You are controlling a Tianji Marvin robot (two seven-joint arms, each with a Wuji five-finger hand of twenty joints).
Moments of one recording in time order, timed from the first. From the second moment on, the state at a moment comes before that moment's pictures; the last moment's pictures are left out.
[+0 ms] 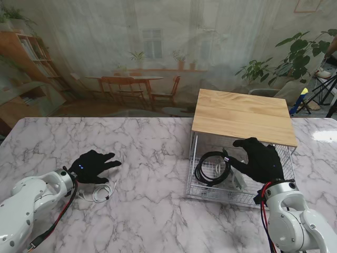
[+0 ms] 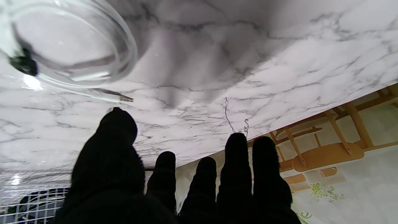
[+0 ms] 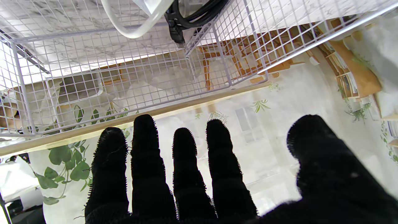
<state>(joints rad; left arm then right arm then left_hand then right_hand) 1.49 -0.96 -1.33 -1.37 1.39 -0.51 0.09 -1.93 -1.10 1.52 -1.99 -0.89 0.09 -0.08 0.91 -0.21 0.05 0.07 0.32 0.02 0.11 0.38 0.32 0.14 0.14 0.21 0.47 0.16 0.24 0.42 0.19 0.11 0.73 0.44 0.44 -0.26 0.51 -0.07 0.52 0.13 0.42 0.46 0.44 0.21 0.66 0.34 0.58 0.28 0.33 1.17 0.19 0.37 1.08 0.45</state>
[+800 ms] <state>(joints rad) 1.57 -0.96 -1.39 -1.37 1.37 -0.62 0.09 -1.93 -1.11 1.51 -1.99 -0.89 0.11 -0.10 0.86 -0.33 0.46 0.23 0.32 -0.09 0.37 0.50 0.30 0.07 0.18 0.22 0.49 0.11 0.24 0.44 0.21 0.05 0.75 0.47 0.44 -0.26 0.51 -0.07 0.52 0.13 0.44 0.47 0.44 0.21 0.65 0.33 0.58 0.28 0.33 1.17 0.18 0.37 1.07 0.45</state>
